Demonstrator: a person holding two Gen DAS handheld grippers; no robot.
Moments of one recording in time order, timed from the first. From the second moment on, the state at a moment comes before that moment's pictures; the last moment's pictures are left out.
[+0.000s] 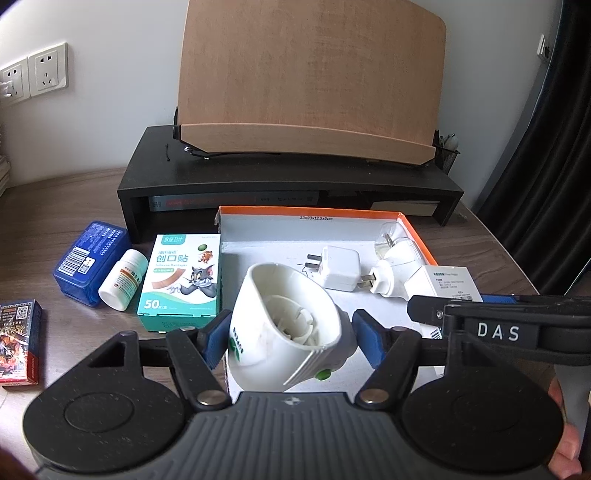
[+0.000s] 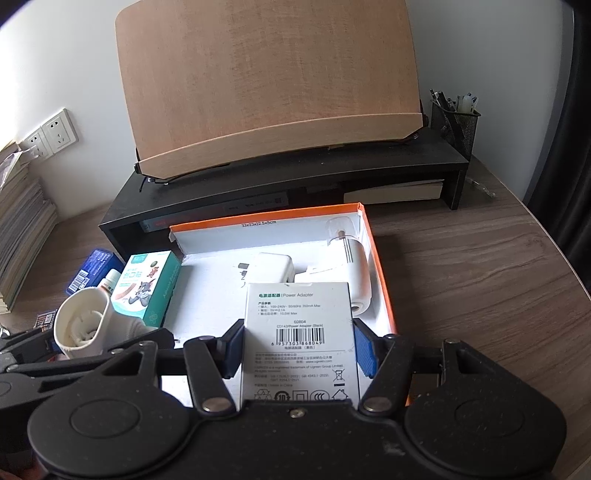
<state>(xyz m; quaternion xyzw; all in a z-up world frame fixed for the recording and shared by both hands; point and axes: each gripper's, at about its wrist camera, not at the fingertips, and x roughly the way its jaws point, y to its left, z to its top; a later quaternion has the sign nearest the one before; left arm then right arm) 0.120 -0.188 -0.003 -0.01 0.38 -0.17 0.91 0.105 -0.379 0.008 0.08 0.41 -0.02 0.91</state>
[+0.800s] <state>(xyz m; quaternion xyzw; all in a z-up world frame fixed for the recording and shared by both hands) 0.136 -0.202 -0.019 -0.01 0.40 -0.18 0.90 0.111 -0.398 0.010 0.09 0.40 -0.04 0.91</state>
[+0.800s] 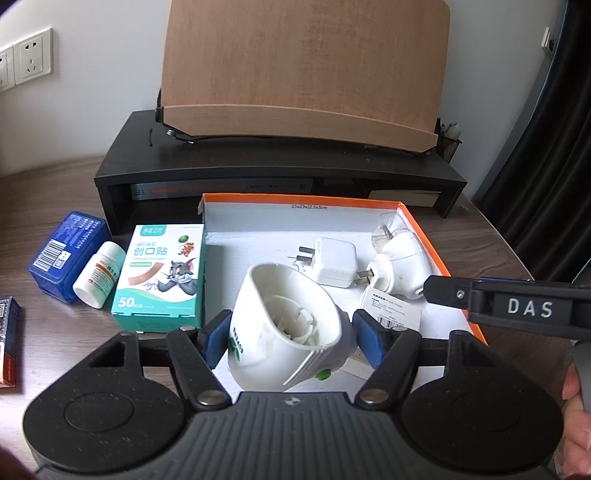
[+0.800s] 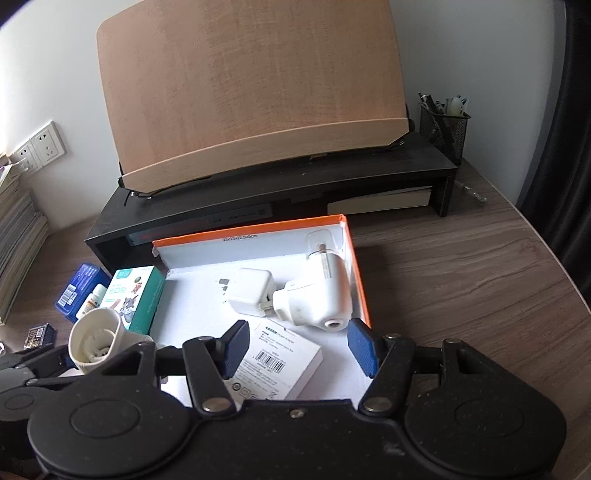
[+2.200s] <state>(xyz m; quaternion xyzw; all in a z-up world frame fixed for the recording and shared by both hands) 0.102 -0.086 0.005 -0.07 0.38 -0.04 0.92 0.112 -0.279 0.017 0.05 0.39 0.09 0.91</state>
